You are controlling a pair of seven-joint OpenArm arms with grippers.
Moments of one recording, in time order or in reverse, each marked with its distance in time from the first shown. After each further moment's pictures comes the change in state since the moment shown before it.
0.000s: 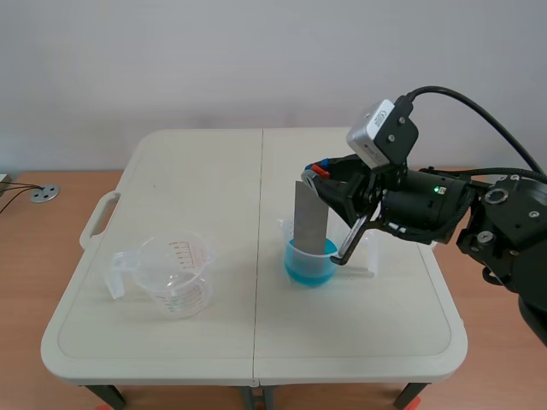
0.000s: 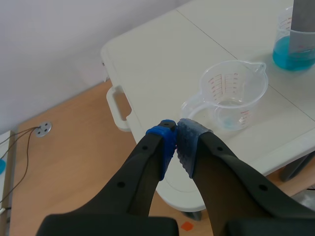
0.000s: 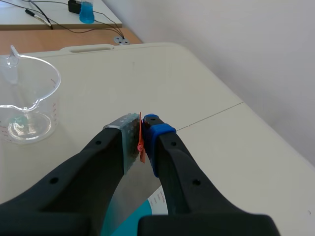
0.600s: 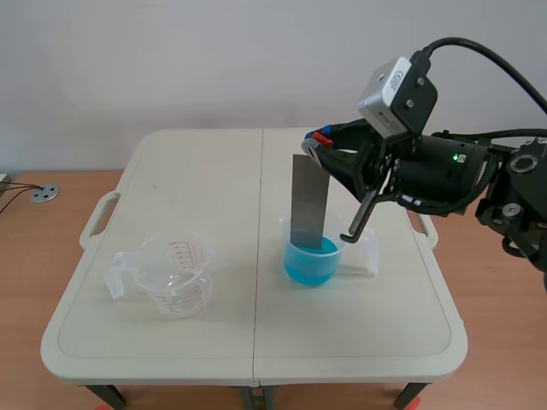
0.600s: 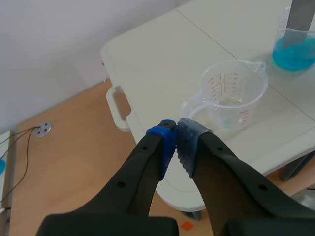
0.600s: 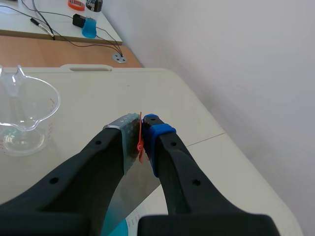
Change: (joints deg) left arm 0.0 0.0 0.0 0.0 0.0 0.0 0.0; right arm -0.2 2.7 0.6 8.8 0.0 1.2 0.8
